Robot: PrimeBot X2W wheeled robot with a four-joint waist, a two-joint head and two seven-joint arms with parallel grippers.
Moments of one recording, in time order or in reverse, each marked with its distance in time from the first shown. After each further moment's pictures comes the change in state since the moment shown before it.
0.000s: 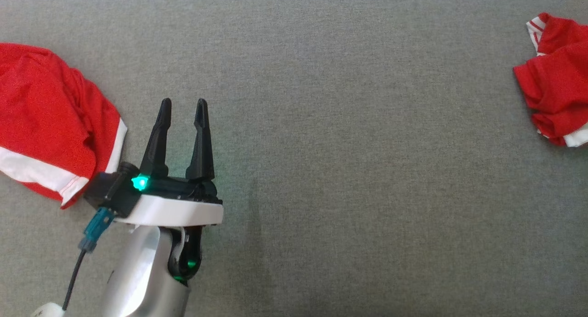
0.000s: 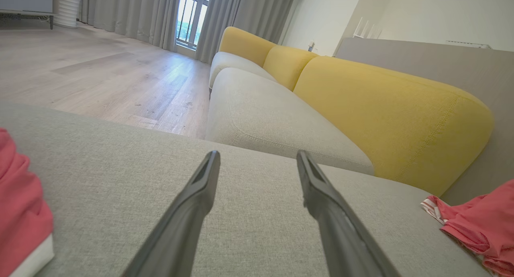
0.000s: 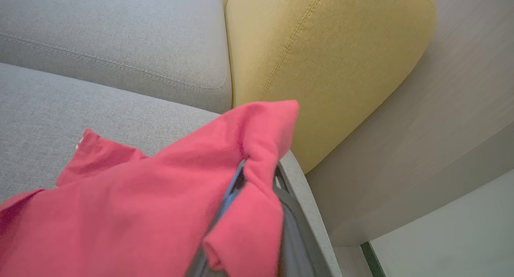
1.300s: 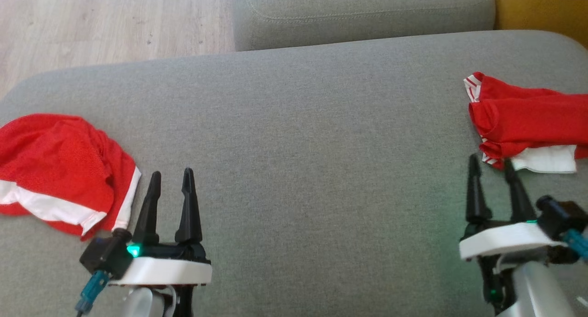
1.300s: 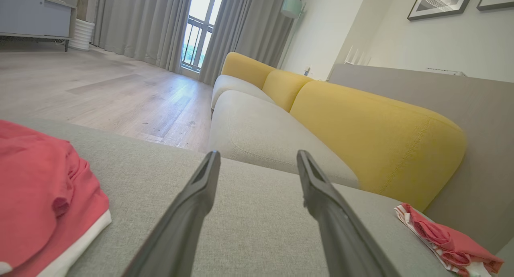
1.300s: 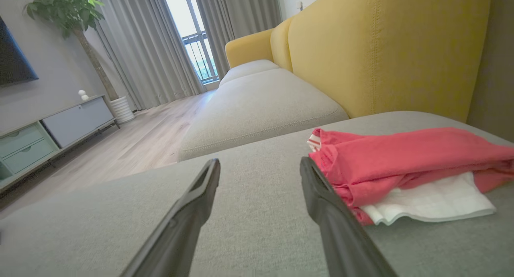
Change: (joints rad) left arm 0.230 0.001 0.064 -0.020 -0.006 0.000 0.000; right arm 0.565 0.520 0.104 -0.492 0.322 0.000 -0.115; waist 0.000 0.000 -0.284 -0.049
